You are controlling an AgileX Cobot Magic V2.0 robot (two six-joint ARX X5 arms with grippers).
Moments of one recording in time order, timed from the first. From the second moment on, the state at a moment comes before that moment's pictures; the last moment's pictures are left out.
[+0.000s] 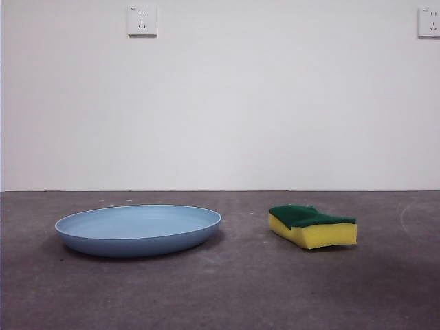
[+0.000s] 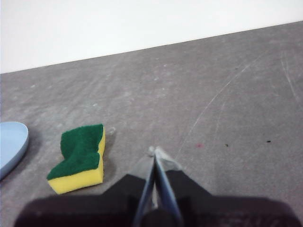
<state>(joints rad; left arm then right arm) -0.03 0.00 0.02 -0.18 0.03 -0.02 0.09 0.00 0.02 -0.16 -0.08 0.16</state>
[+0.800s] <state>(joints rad) -0.03 0.23 0.33 -0.30 0.15 -0.24 0.09 0.41 0.40 -0.32 -0.29 0.38</state>
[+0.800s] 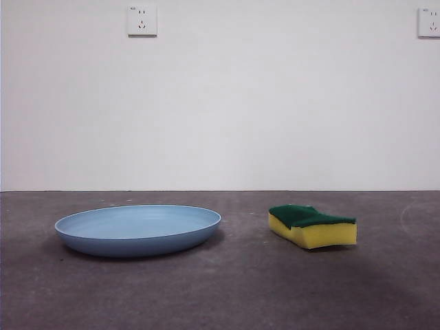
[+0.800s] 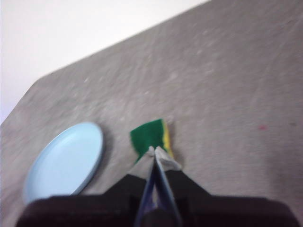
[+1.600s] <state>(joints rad) -0.03 0.80 0.62 -0.54 0.59 -0.20 0.09 0.95 0.96 -0.91 -0.47 -0.01</state>
